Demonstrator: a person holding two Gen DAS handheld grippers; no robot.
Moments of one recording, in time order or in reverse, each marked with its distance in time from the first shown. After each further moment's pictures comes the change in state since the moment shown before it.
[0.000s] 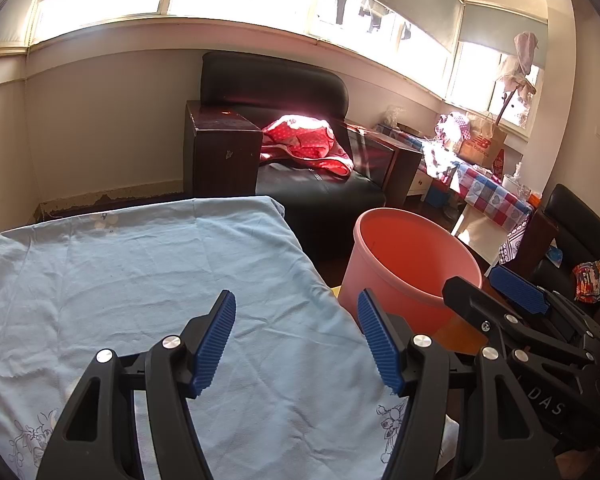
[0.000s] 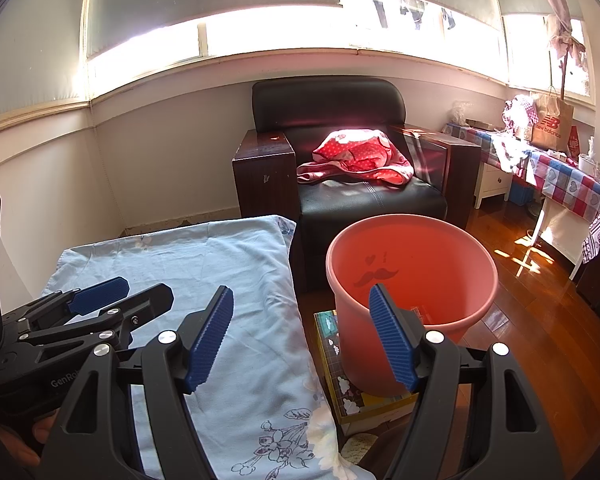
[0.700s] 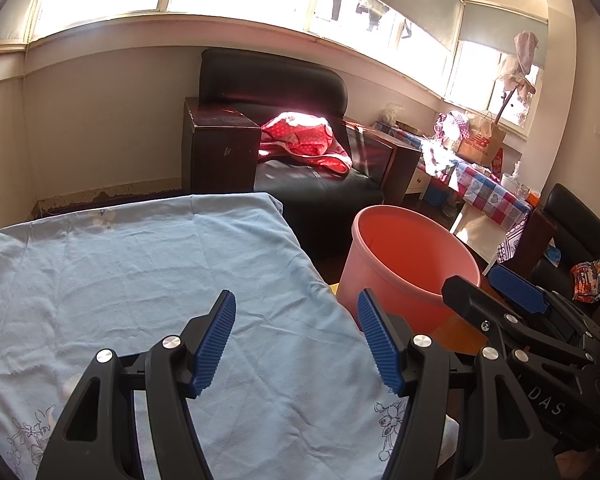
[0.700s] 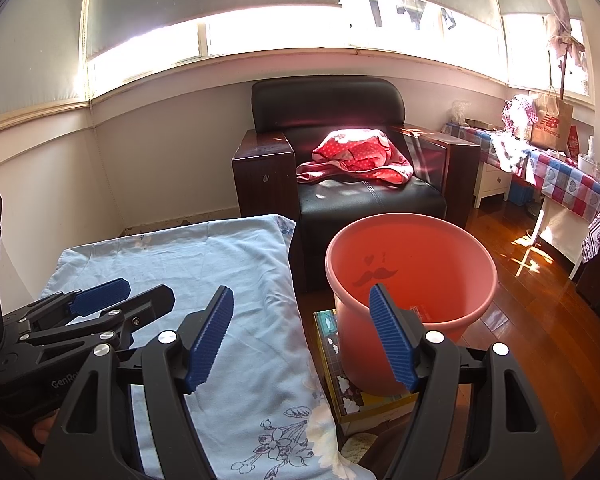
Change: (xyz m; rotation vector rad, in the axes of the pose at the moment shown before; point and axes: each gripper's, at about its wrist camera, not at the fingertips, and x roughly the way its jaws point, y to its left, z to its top) left arm -0.002 -0.003 0.000 -0.007 0.007 -0.004; right arm -0.002 -0.001 0.001 0.001 0.002 0.000
